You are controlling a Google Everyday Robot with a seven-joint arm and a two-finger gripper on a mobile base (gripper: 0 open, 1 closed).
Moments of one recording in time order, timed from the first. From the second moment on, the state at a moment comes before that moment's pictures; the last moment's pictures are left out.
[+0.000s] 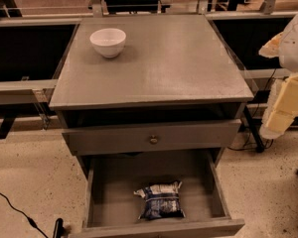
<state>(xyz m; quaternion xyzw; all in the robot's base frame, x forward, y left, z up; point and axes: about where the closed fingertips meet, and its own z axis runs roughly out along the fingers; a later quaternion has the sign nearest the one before) 0.438 -0.217 0.976 -0.60 0.78 -0.03 0.16</state>
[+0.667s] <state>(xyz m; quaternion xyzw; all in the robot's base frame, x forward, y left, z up) 0.445 -0.212 0.937 -0.60 0.78 -0.02 0.15</state>
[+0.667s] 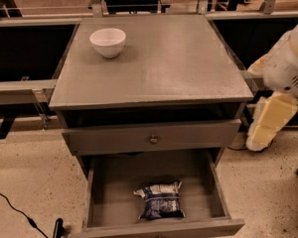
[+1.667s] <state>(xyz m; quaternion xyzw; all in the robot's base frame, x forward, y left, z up) 0.432 -0.186 0.761 -0.63 0.76 0.08 0.13</state>
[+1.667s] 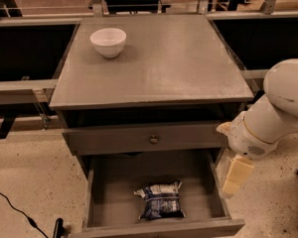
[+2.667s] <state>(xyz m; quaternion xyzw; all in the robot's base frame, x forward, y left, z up) 0.424 -0.122 0.612 -0.65 0.74 0.15 0.13</state>
